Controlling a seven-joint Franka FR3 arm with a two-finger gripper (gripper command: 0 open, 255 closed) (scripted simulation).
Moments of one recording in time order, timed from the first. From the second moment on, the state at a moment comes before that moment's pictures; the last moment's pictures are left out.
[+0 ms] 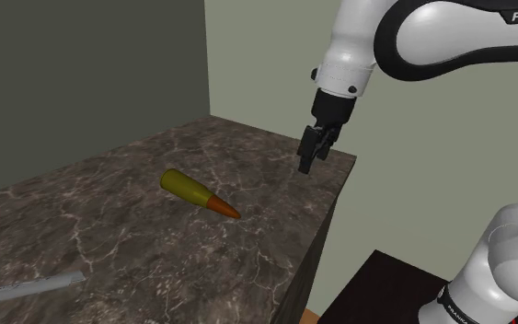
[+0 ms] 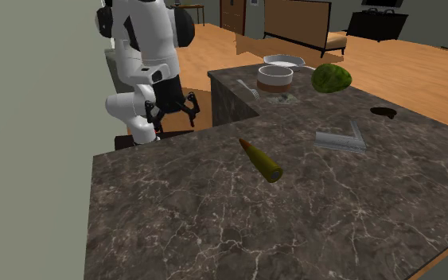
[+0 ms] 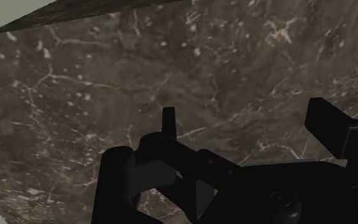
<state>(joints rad) 0.06 -0.51 0.34 -2.20 0.22 1.82 0.16</state>
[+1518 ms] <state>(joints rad) 0.17 0.20 0.67 -1.58 -0.22 1.89 0.70</state>
